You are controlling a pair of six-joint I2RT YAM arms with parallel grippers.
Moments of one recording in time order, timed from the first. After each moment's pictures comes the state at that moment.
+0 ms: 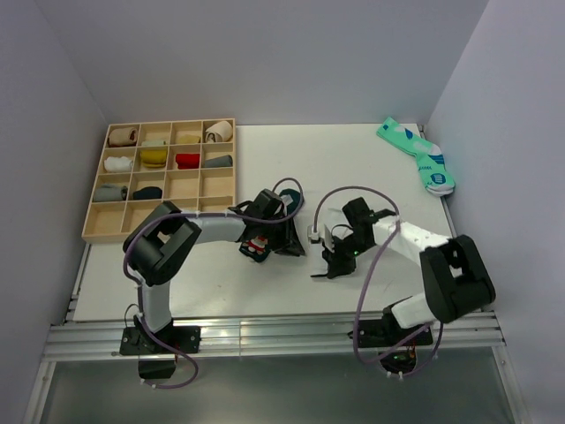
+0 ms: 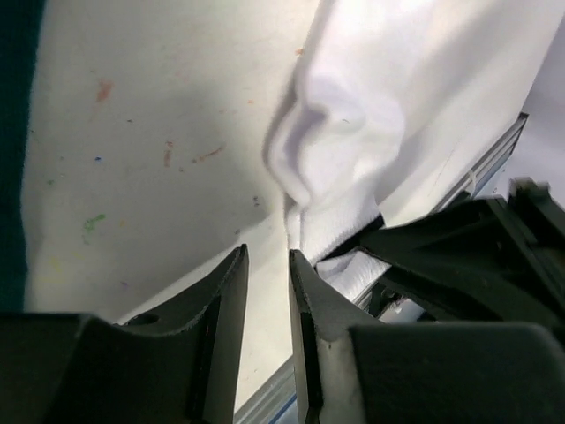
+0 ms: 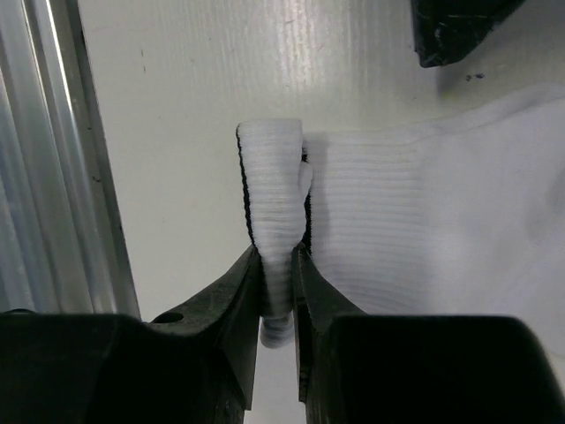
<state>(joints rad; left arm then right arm) -0.77 1.93 1.07 -0.03 0.48 -0.89 0.36 1.39 0.66 -0.67 -0.70 -0.93</state>
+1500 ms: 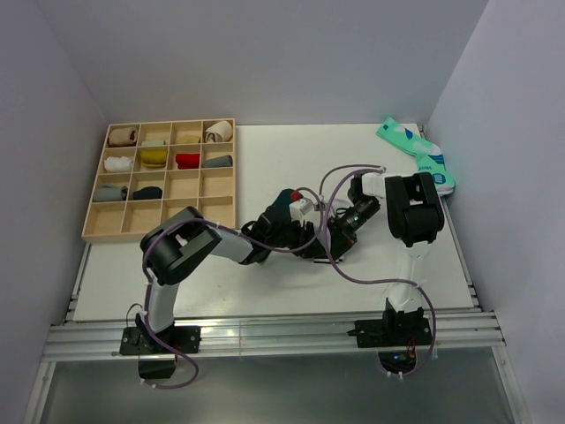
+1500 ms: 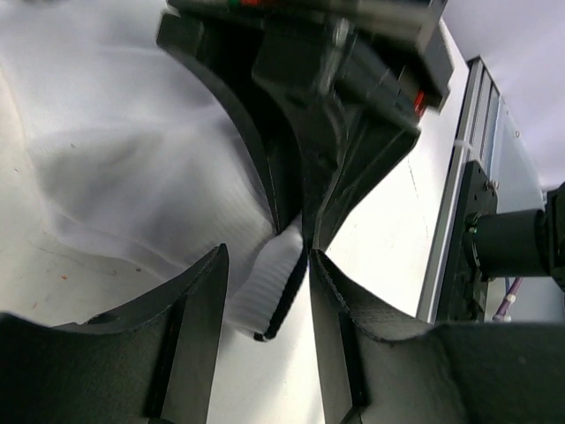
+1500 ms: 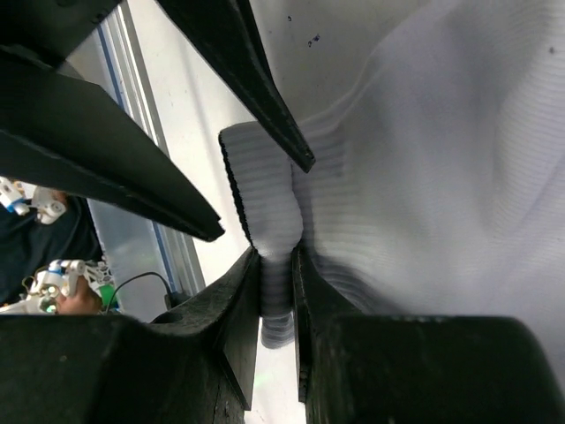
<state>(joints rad) -0.89 1.99 0.91 0.72 0.44 -0.58 0.14 2.09 1.23 -1.24 -0.87 -1.04</state>
